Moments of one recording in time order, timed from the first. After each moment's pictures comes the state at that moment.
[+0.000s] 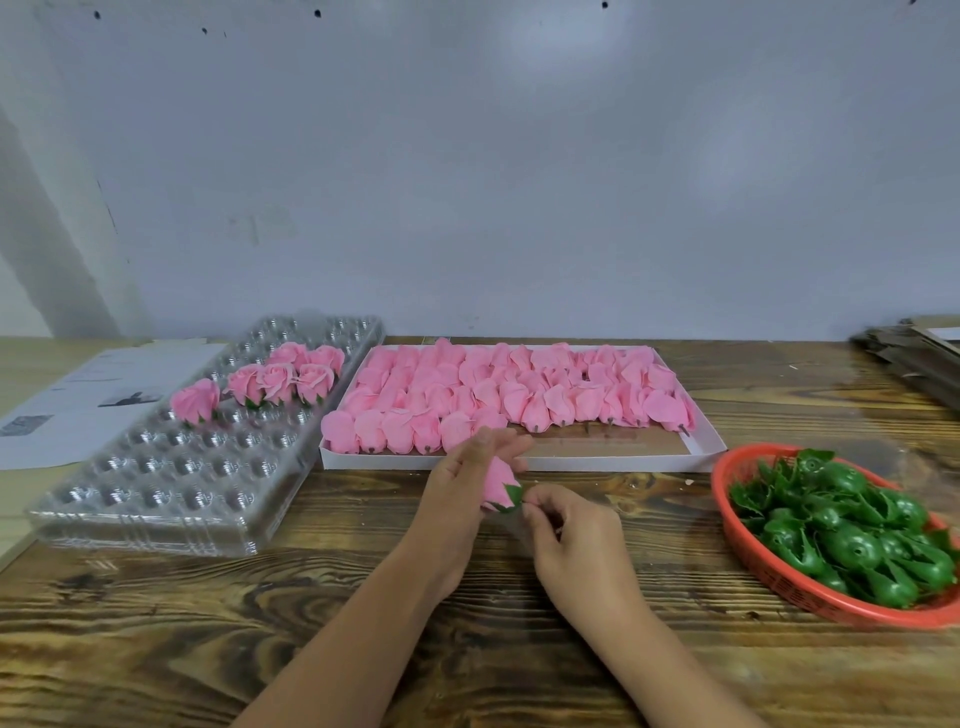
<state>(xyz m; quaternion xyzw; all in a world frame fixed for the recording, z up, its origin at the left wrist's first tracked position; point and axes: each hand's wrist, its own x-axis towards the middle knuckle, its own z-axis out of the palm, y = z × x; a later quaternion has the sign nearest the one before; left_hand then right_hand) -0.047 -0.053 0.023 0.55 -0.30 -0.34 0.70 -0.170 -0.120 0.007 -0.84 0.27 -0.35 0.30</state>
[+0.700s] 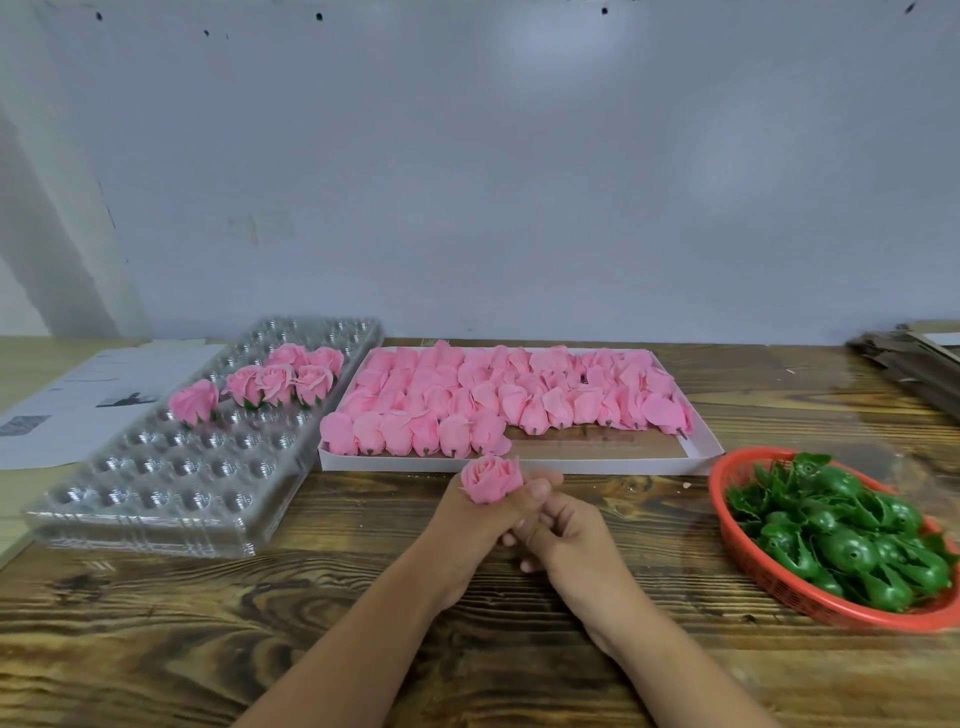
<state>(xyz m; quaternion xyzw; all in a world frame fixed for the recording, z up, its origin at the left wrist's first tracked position) -0.058 -0.045 0.026 0.57 -0.37 -0.38 0.63 -0.169 -0.118 0.012 -0.68 0.24 -0.26 0.64</state>
